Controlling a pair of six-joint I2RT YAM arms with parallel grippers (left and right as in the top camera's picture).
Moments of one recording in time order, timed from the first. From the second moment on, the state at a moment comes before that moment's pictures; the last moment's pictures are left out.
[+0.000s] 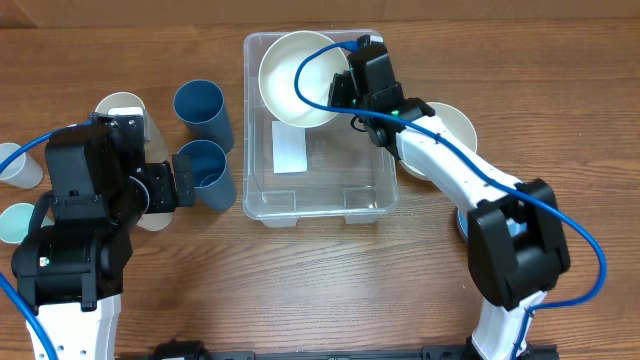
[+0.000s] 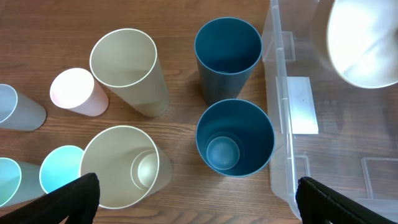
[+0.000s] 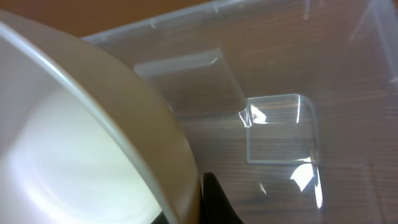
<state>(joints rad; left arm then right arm) 0.05 1.06 1.31 -1.05 -0.03 -0.01 0.44 1.99 1.48 -0.17 0.04 0.50</state>
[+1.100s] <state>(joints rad) 0.05 1.06 1.31 -1.05 -0.03 -0.01 0.63 2.06 1.50 -0.46 -0.12 0.51</state>
